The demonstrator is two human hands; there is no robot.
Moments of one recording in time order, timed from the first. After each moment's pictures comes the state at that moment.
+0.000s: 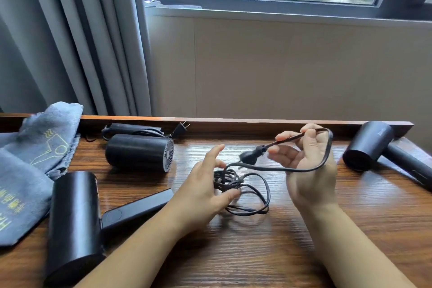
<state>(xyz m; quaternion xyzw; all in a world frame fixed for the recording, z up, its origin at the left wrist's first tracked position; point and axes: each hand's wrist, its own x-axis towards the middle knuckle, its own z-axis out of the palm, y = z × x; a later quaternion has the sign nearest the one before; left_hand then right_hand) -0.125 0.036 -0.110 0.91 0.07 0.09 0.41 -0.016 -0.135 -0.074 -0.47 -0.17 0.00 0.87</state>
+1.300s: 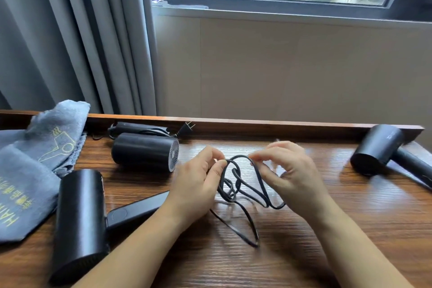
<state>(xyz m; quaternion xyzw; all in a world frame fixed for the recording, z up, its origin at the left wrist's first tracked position) -0.120 0.043 -0.105 0.85 0.07 0.26 0.45 -0.008 -0.135 -0.089 -0.77 -0.46 -0.18 0.40</state>
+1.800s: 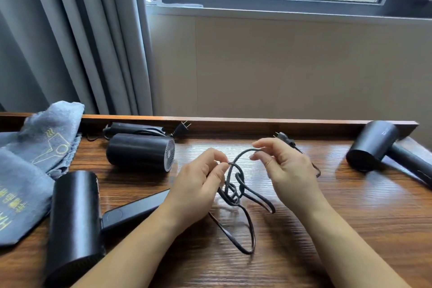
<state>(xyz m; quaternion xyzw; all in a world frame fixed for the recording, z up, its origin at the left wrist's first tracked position) -0.126 0.038 -0.100 0.85 0.03 0.23 0.48 -0.013 -0.134 -0.092 -0.81 -0.33 -0.09 0.48</state>
